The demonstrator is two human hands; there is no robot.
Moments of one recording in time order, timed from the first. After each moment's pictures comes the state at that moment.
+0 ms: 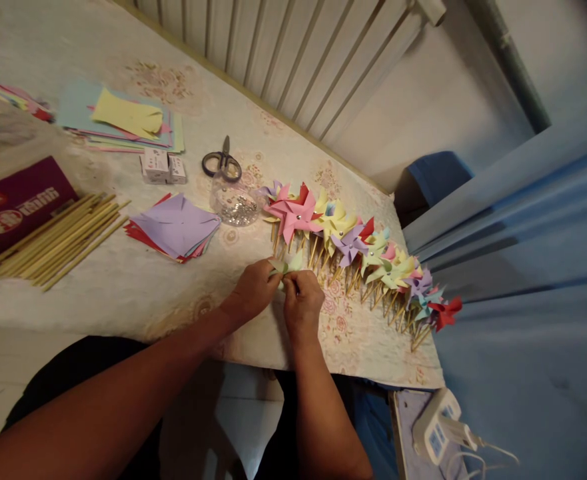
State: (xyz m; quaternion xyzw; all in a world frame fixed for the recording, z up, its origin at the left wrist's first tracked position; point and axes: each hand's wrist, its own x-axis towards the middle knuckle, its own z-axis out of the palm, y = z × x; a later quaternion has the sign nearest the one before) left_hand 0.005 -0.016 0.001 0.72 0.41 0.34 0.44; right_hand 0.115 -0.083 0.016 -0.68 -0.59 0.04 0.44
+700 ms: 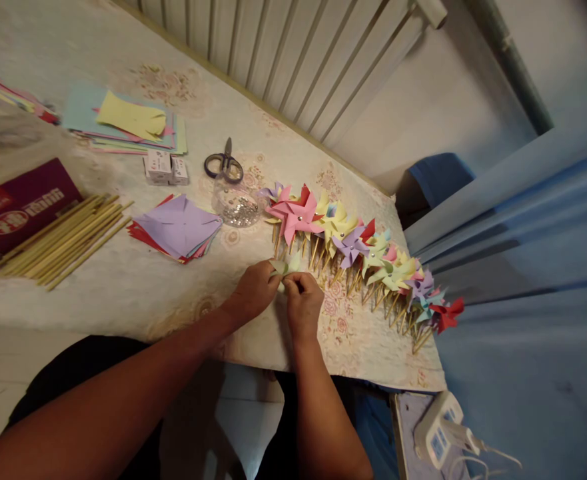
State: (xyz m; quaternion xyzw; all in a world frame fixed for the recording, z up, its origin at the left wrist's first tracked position) left_hand 0.006 -0.015 0.000 0.73 0.43 0.33 0.42; right_hand 0.118 -0.080 0.007 -0.71 -0.52 0.11 0.46
